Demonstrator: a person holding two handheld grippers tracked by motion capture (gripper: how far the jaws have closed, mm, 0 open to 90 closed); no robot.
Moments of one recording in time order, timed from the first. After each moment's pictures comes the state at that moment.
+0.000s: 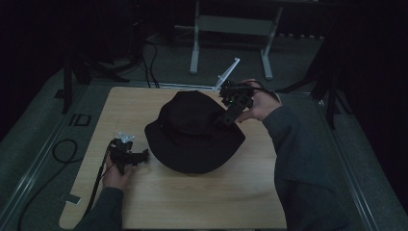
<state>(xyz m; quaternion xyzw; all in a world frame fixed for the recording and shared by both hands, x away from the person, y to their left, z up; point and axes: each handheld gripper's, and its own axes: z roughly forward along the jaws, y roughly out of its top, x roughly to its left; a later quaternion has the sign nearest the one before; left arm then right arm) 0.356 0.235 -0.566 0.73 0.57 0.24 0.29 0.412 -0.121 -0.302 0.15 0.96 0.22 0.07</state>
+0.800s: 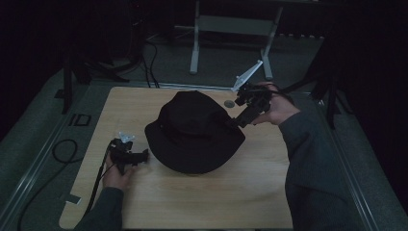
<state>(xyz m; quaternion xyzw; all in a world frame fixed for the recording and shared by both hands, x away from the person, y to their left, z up) 0.356 0.235 -0.566 0.73 0.57 0.24 0.29 0.404 -0.164 -0.302 0.17 0.95 0.26 0.08</state>
